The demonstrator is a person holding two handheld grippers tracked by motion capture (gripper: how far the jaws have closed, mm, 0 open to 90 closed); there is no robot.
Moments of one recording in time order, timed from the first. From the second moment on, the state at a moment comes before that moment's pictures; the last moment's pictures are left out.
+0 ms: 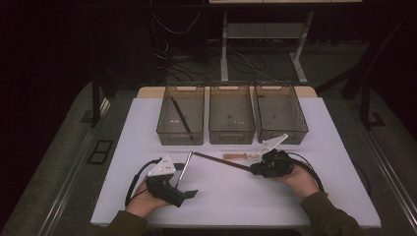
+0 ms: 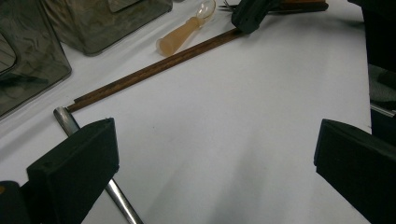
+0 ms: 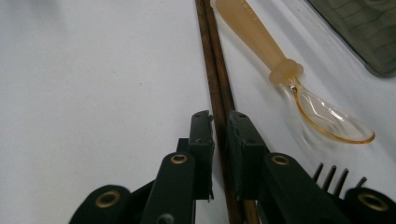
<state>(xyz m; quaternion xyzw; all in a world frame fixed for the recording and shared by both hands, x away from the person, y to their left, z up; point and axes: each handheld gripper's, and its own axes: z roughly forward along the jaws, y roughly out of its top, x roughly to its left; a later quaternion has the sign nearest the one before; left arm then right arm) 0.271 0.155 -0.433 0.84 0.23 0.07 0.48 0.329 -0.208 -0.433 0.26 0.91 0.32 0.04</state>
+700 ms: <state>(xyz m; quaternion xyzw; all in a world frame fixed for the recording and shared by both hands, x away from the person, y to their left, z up) 0.271 0.155 -0.433 0.84 0.23 0.07 0.48 0.326 -0.204 -0.432 0.23 0.92 0.32 0.04</state>
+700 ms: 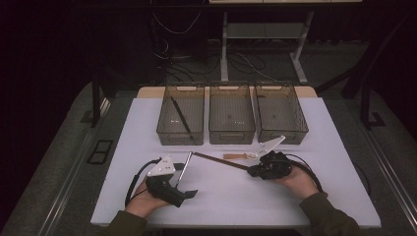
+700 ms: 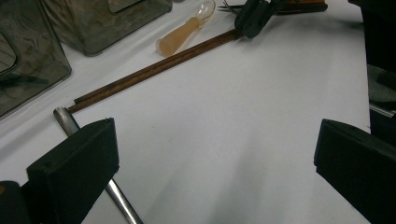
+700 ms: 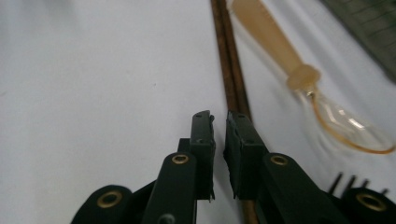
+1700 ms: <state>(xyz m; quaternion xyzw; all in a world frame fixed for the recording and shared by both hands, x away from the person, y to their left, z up) 0.271 0.154 -0.433 0.84 0.23 0.07 0.48 0.326 -0.200 -0.437 0.21 0.93 0.28 0.06</state>
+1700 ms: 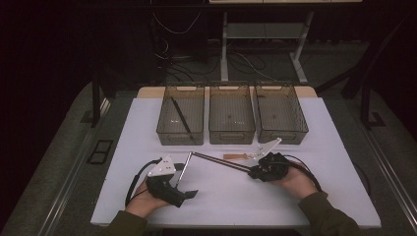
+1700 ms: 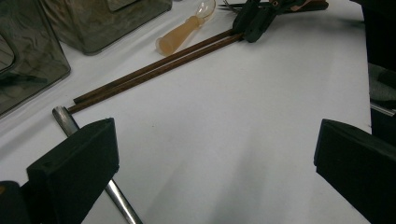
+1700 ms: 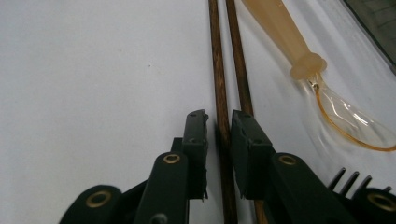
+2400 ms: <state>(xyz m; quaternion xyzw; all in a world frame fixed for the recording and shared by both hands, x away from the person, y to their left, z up) 0.271 0.155 -0.433 0.84 0.23 0.07 0.48 0.327 -0.200 -0.435 0.21 0.93 0.28 0.06</state>
